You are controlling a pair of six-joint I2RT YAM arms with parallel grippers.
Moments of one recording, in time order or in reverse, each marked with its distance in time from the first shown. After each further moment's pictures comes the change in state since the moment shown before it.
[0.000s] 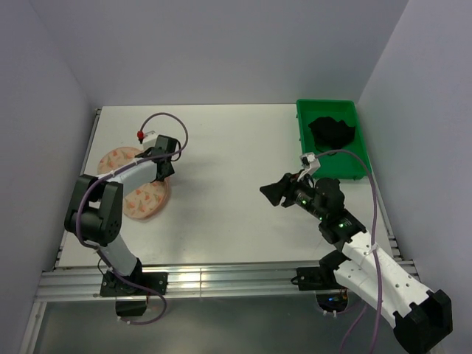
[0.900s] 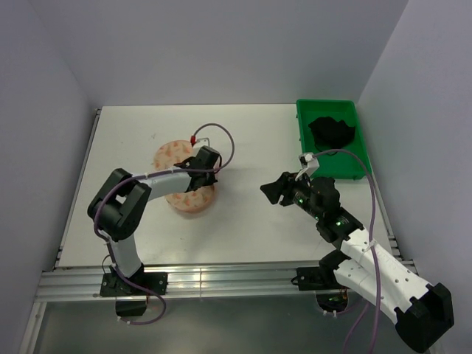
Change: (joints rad) left arm -0.301 0.142 0.040 0.202 0.158 0.005; right arm 0.037 0.039 0.011 -0.027 0.103 -0.009
